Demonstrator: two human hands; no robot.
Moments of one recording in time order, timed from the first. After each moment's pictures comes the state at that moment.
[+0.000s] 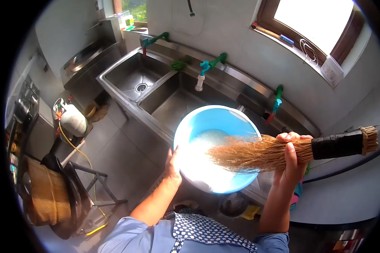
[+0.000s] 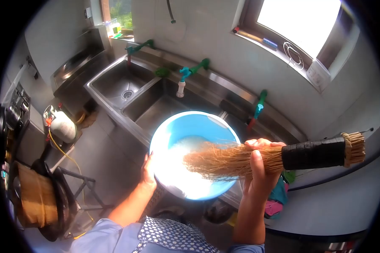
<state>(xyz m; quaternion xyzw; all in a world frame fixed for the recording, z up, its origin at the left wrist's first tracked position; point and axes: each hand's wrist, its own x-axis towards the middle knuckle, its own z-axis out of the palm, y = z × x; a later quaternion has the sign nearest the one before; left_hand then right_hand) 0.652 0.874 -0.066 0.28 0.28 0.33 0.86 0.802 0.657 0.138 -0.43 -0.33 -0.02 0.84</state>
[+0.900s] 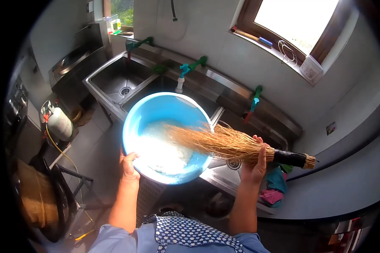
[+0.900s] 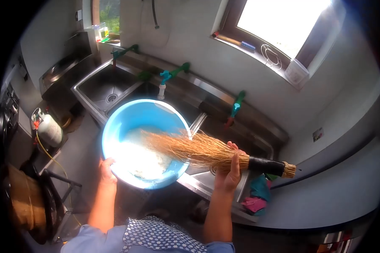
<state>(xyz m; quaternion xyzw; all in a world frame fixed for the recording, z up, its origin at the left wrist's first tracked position) 0.598 0.908 -0.012 0.36 0.30 0.45 0.76 0.825 0.628 0.043 -0.27 -0.16 0.06 0.95</state>
